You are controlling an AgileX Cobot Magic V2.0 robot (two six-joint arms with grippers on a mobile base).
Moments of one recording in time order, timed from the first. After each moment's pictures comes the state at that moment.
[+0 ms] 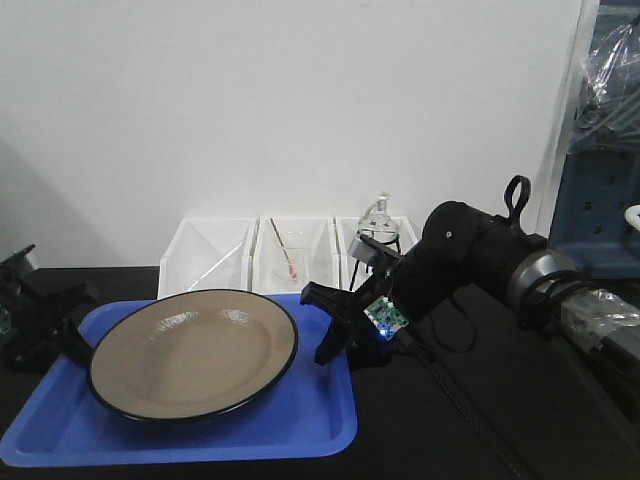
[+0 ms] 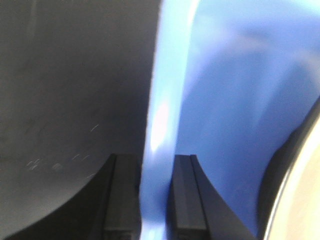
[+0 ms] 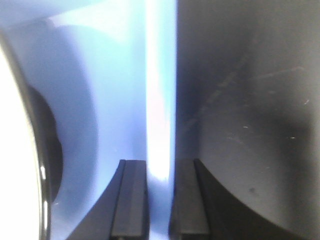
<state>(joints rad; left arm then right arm) 0.14 2.02 -1.85 -0.53 1.24 0.01 0.35 2.15 -2.02 0.48 1.10 0.26</state>
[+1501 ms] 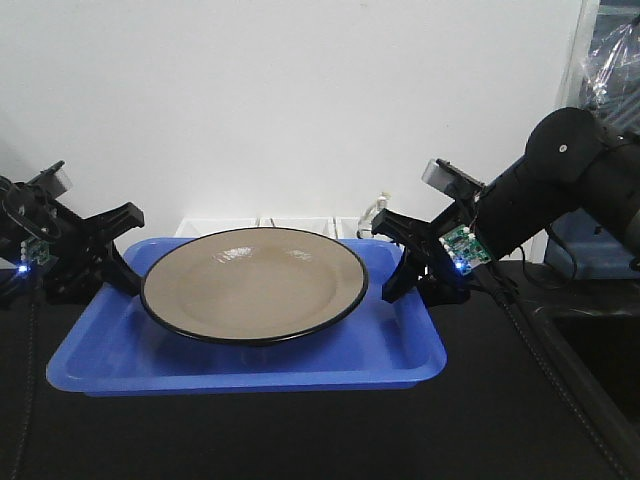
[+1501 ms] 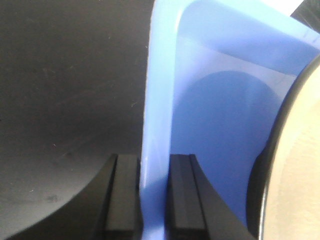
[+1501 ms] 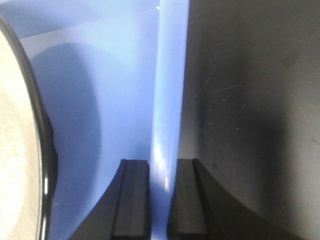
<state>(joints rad) -0.03 1.87 -1.95 -0.49 1.26 -0.18 0.22 1.99 -2.09 0.45 1.27 0.24</state>
